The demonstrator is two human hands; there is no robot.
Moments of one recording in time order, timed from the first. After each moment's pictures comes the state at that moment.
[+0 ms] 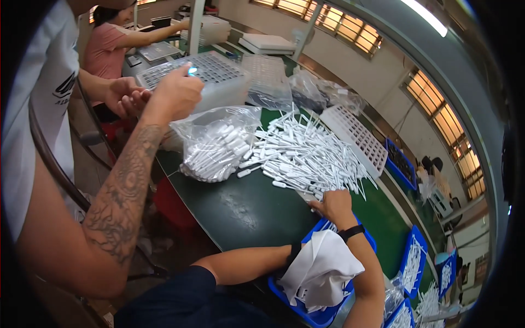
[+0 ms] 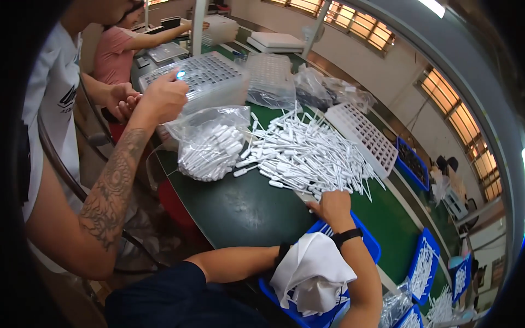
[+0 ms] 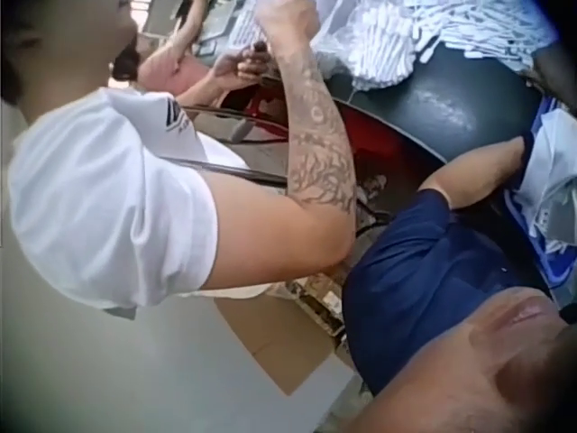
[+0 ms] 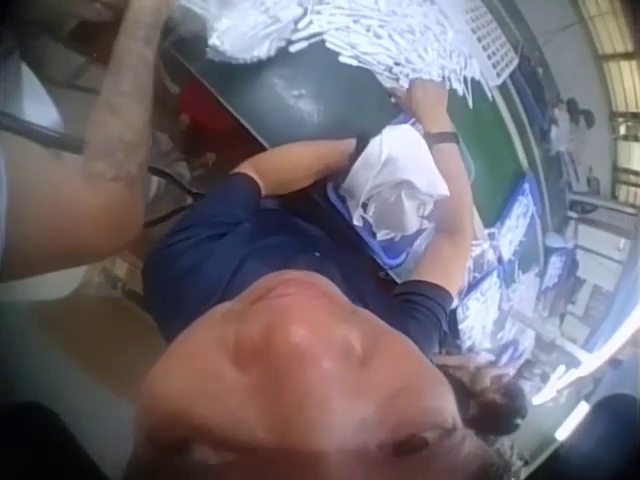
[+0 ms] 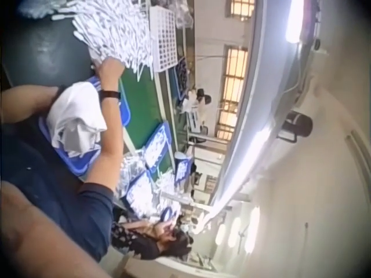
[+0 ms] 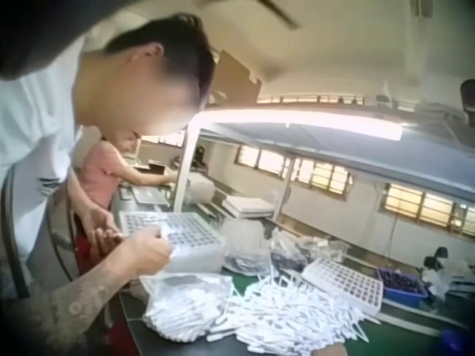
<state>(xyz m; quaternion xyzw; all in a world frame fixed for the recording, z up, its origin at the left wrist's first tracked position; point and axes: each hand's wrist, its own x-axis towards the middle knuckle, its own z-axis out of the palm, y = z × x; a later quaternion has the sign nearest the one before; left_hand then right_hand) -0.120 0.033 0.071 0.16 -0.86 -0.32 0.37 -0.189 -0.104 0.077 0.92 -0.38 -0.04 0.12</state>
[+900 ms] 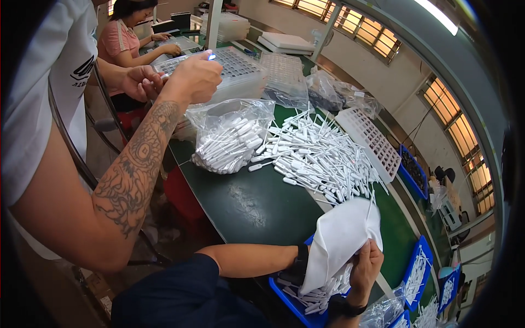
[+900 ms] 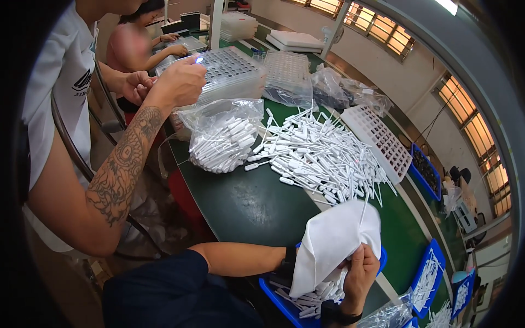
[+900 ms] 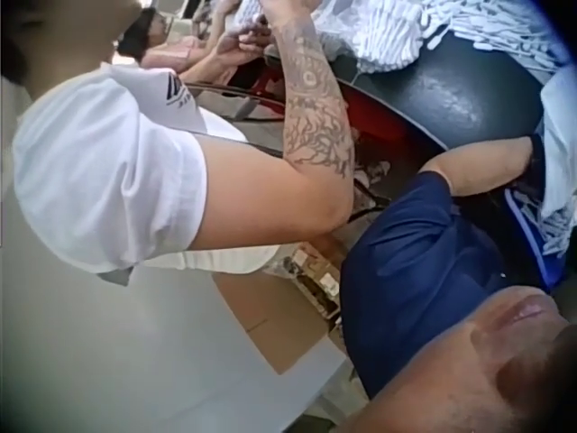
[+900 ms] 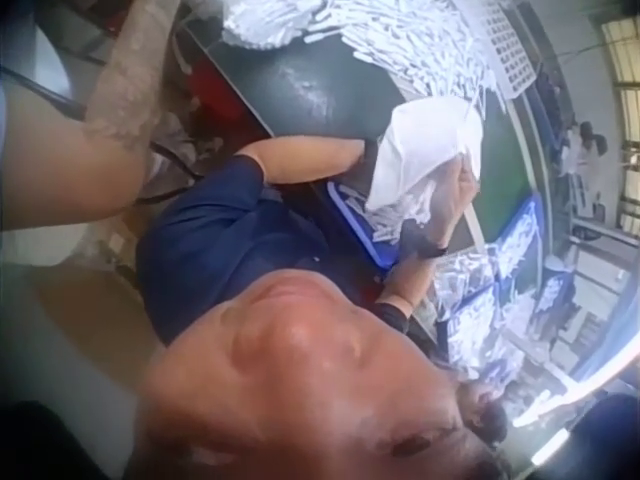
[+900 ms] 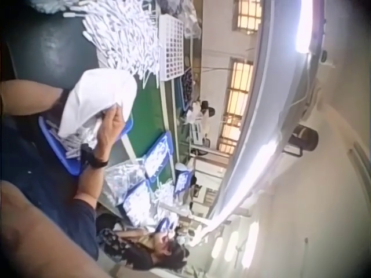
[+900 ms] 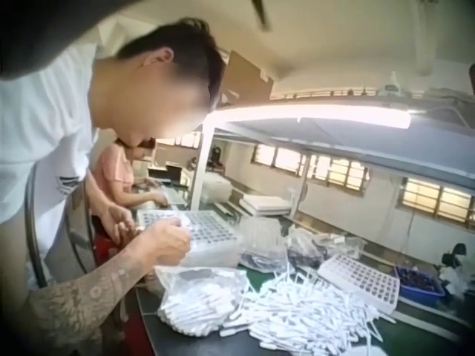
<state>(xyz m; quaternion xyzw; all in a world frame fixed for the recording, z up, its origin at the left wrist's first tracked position) -0.146 0.022 0.048 0.28 -0.62 -0.51 0.53 -0.282 0.033 0.121 0.61 -0.41 0.44 -0.52</state>
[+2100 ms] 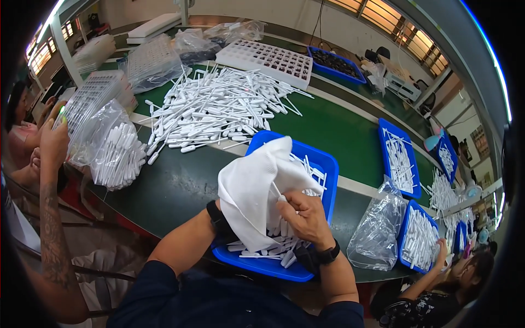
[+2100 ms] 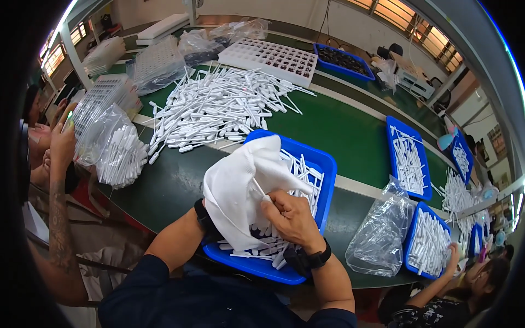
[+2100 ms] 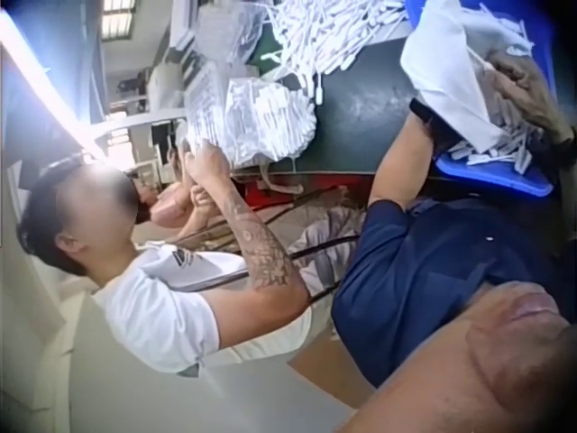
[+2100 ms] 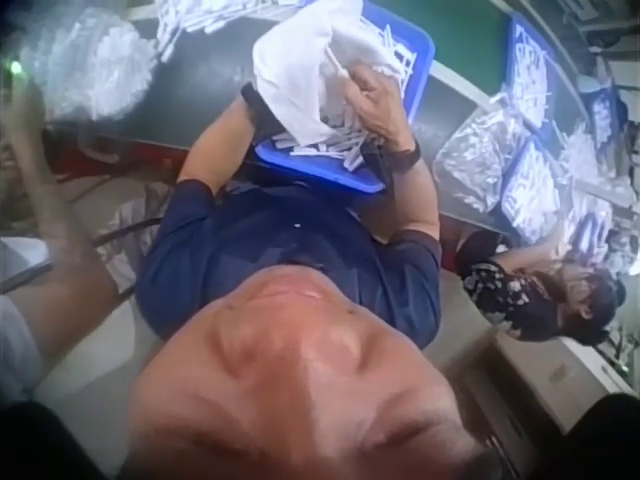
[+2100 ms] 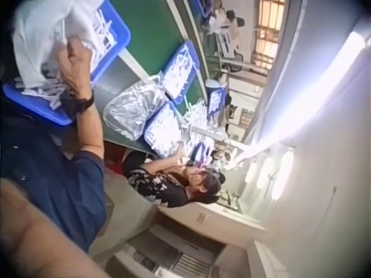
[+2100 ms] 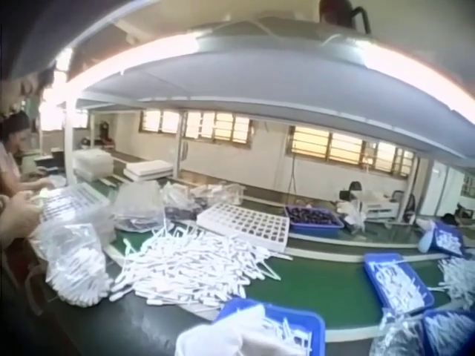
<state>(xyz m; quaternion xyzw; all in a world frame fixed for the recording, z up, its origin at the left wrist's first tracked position) -0.141 0.015 0.054 0.25 -0.53 -0.63 0.51 -0.332 0.062 0.091 0.74 -0.45 0.31 -0.41</state>
